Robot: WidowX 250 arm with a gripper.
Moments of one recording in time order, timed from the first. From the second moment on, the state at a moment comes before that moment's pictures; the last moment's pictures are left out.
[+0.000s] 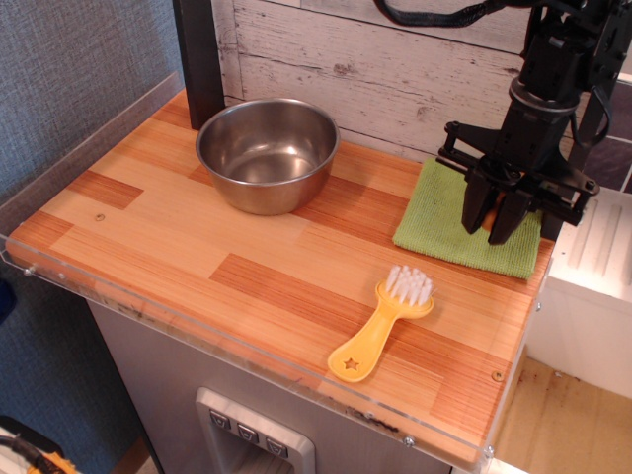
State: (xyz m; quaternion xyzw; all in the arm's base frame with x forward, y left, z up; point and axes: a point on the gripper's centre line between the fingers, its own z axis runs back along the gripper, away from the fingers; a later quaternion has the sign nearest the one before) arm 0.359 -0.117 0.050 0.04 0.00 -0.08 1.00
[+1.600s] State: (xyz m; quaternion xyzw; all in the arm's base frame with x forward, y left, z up) arm 0.286 -0.022 0.115 0.00 0.00 0.00 1.00
